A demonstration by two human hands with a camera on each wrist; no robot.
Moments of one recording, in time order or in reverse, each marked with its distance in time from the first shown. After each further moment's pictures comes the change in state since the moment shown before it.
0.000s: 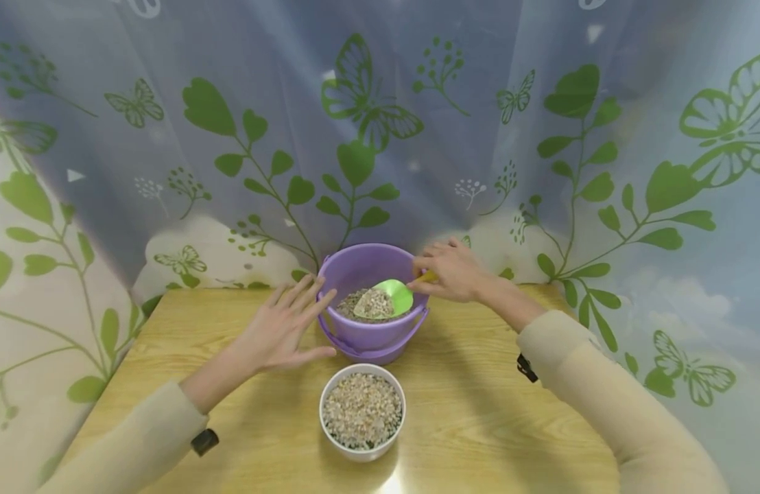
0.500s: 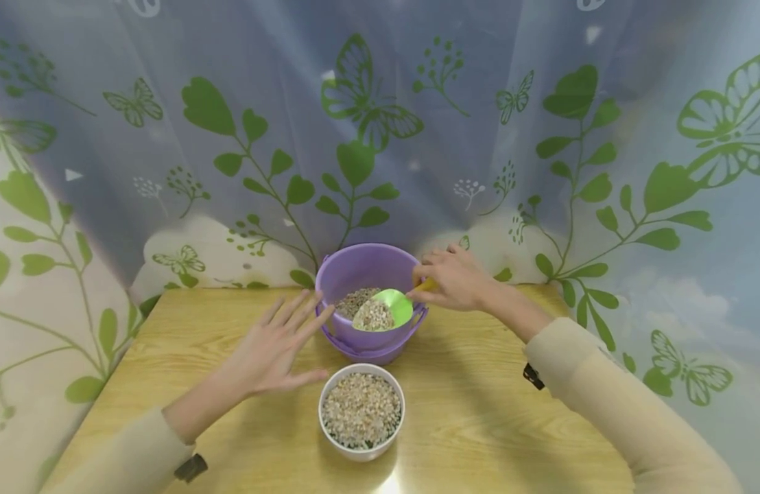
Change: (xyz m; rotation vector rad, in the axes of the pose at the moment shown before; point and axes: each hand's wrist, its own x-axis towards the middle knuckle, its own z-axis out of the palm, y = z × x) left_hand -0.027 0.019 -0.006 0.020 0.039 0.022; right_hand -0.013 -0.014 -0.007 -0.051 0.019 -0.052
